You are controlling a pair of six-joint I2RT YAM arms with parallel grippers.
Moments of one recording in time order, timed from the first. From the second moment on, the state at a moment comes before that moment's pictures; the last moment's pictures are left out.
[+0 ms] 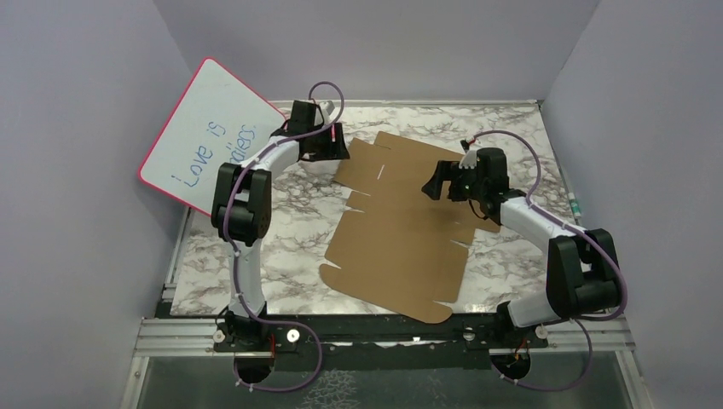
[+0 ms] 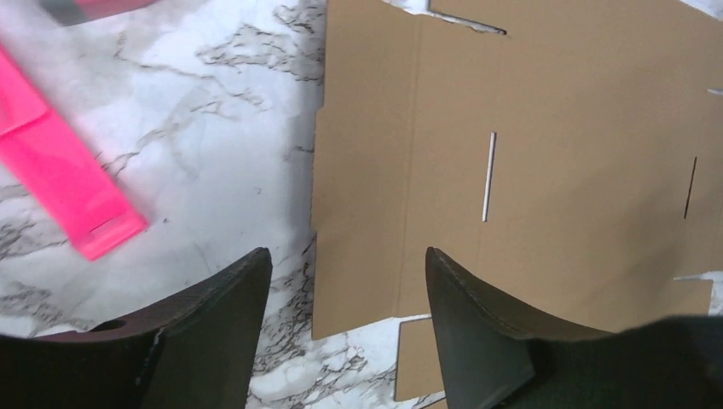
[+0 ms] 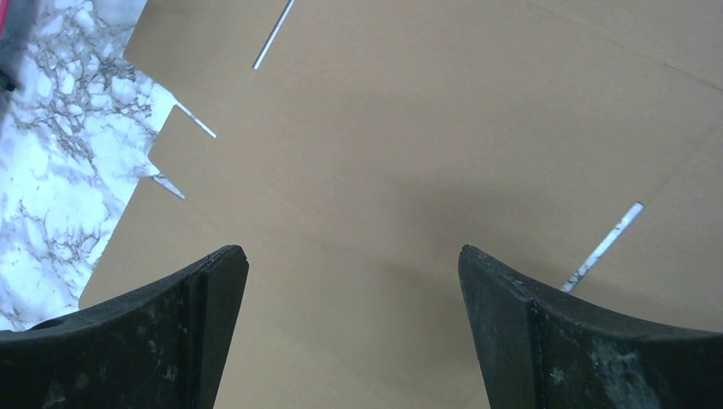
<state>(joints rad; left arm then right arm) -0.24 2.06 1.55 -0.26 0.36 -0.27 0.20 1.46 0.79 0.06 -0.33 0.25</state>
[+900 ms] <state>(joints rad) -0.21 2.08 1.57 -0.43 0.52 -0.14 0.19 1.45 0.79 0.05 -0.34 0.27</state>
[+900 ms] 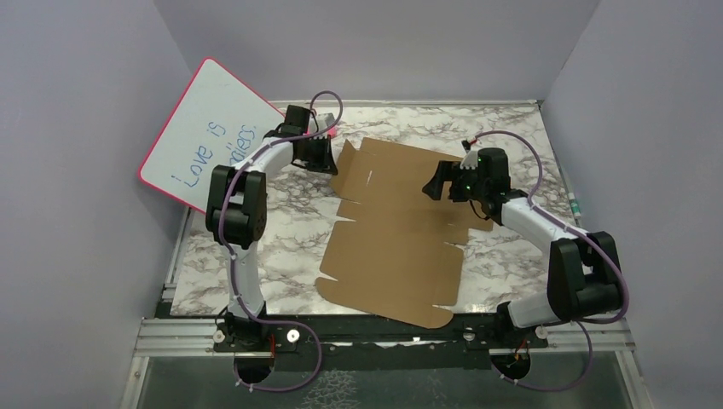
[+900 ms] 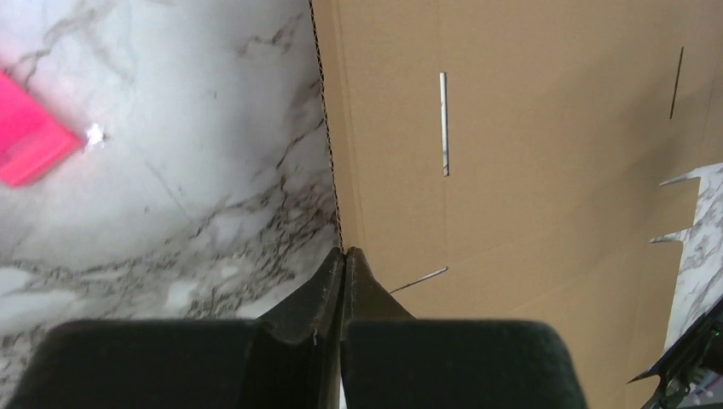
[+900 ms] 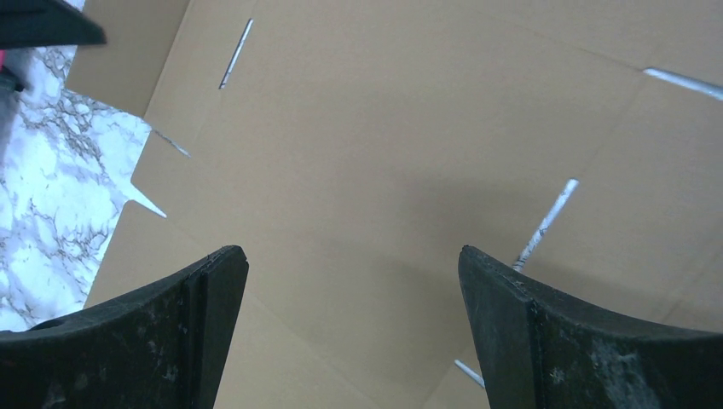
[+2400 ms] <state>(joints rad) -0.16 1.59 1.02 -0.55 0.32 -0.16 0.02 1.56 0.76 -0.07 -0.22 0.31</state>
